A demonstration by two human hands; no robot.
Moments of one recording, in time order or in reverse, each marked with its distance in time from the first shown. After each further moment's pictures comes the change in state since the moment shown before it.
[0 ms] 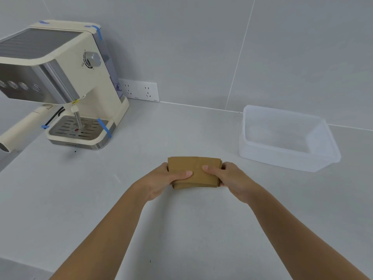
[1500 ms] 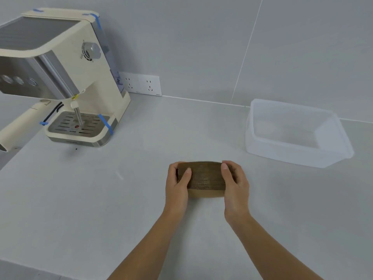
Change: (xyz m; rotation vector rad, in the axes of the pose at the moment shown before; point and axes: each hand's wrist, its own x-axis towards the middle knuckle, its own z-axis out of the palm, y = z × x) left_hand -0.011 -0.032 0.056 -0.230 0.487 0.435; right_hand -0.013 0.030 0.057 0.506 0.543 -0.332
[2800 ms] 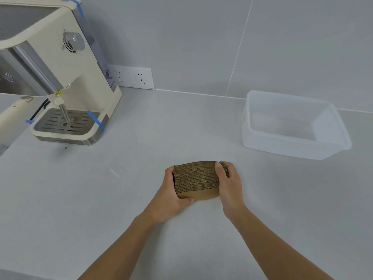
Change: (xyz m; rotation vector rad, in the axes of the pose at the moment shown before) left_hand 0.013 -0.024 -0.040 0.502 -0.428 -0.036; right_hand 0.015 0.014 -0.005 -0.200 -0.077 0.086
